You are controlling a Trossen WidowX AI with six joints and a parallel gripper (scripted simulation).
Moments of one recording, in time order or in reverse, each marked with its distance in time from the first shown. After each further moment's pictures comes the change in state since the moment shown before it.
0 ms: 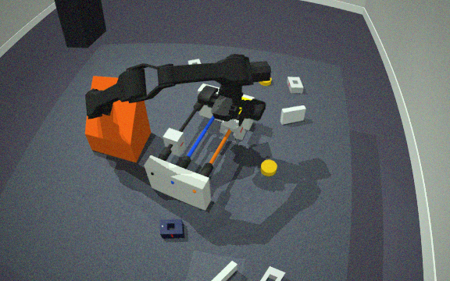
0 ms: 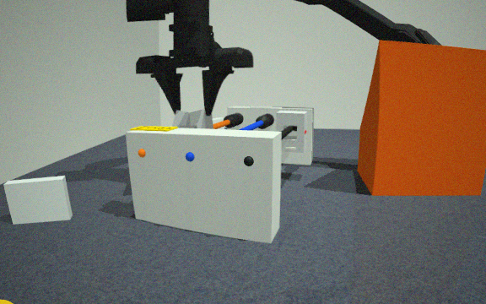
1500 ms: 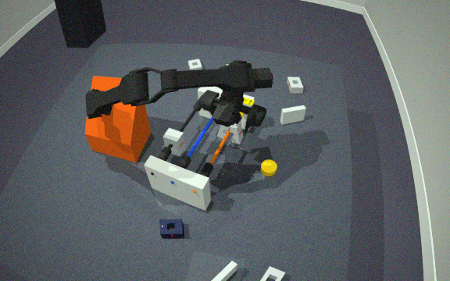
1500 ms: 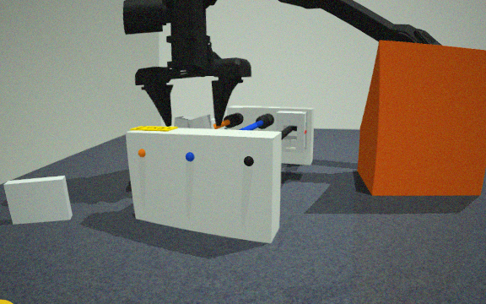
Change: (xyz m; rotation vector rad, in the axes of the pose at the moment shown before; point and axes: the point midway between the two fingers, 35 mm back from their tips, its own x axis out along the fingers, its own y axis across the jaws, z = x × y) arm 0.018 0.002 0.001 0.001 -0.004 -0.028
